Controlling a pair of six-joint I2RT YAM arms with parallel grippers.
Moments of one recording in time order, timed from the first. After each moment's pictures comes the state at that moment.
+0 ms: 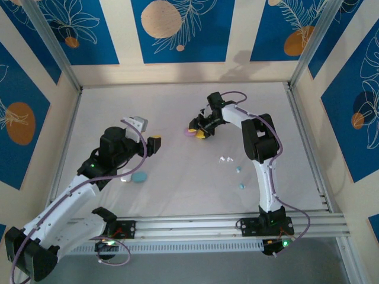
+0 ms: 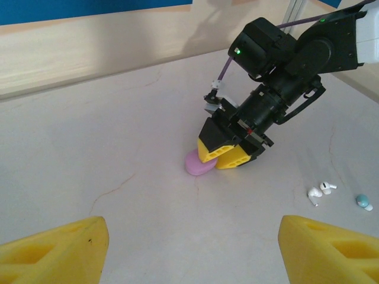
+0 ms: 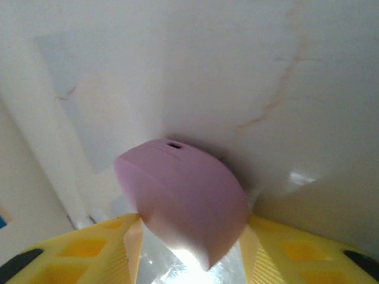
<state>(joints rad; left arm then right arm) -0.52 0.89 0.77 -0.24 0.03 -0.10 0.35 2.28 1.72 -0.69 -0.68 0.62</state>
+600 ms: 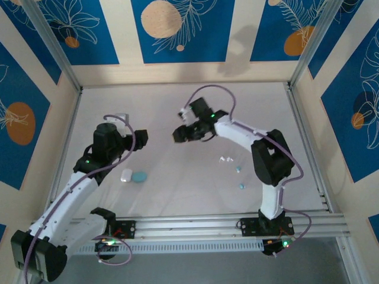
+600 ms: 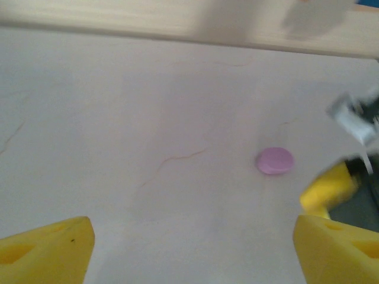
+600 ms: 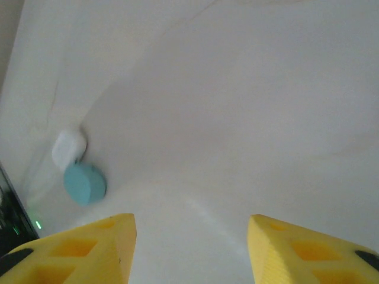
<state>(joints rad) -0.30 0.92 0.77 -0.34 -0.04 -0.31 0.67 1.91 1.41 -0.49 -0.49 0.23</state>
